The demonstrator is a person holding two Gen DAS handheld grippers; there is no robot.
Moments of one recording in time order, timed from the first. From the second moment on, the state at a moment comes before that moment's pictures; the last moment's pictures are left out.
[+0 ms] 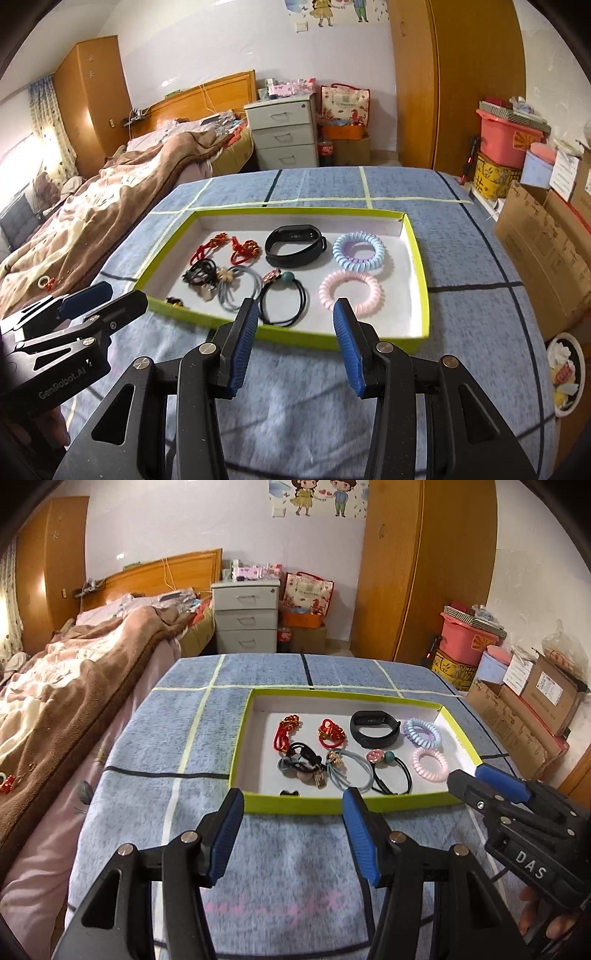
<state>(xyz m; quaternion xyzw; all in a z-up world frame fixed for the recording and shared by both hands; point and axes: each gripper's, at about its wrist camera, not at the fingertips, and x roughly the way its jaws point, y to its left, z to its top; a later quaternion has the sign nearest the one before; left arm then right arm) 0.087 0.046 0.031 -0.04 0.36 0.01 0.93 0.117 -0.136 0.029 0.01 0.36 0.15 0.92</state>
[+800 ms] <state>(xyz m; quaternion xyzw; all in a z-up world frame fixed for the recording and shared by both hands) 0.048 0.039 0.029 -0.04 0.35 0.04 0.94 0.069 -0.133 0.035 0.01 0.33 0.15 0.93</state>
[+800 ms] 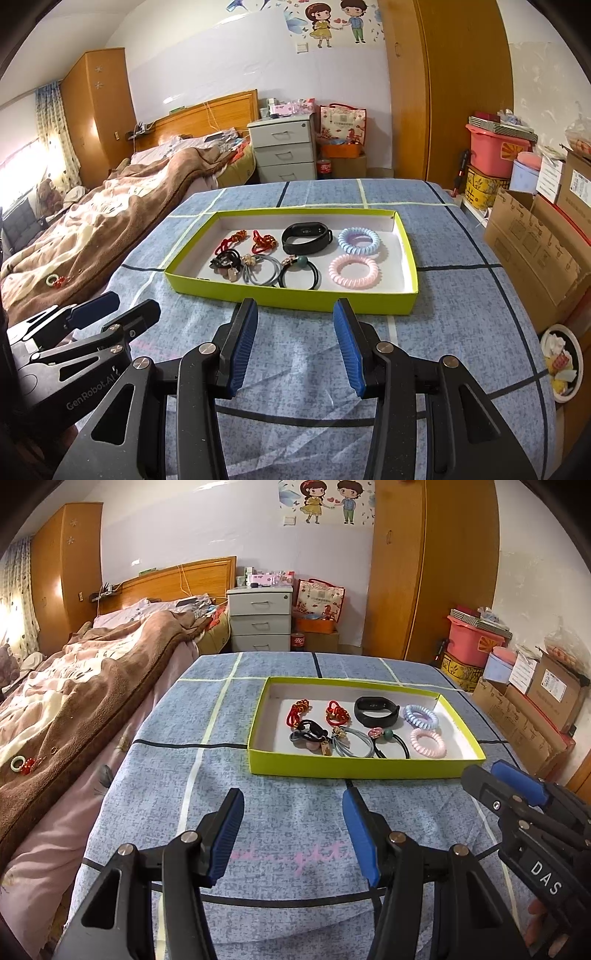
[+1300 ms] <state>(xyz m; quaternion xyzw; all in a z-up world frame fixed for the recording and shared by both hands) 0.047 0.038 0.030 -0.04 0.35 0.04 0.94 0.068 -0.131 0.033 0.01 0.33 0.15 0.93</state>
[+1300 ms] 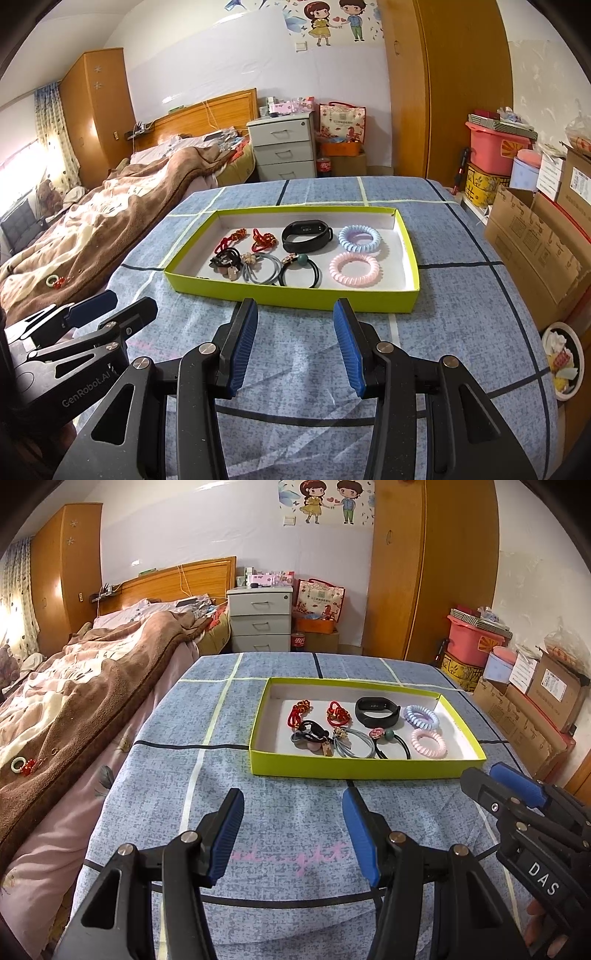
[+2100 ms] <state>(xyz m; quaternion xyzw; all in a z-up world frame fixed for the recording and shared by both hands) 0.048 0.040 0.028 -0.04 0.35 0.04 0.93 0.067 -0.131 0.033 0.02 0.34 0.14 0.93</state>
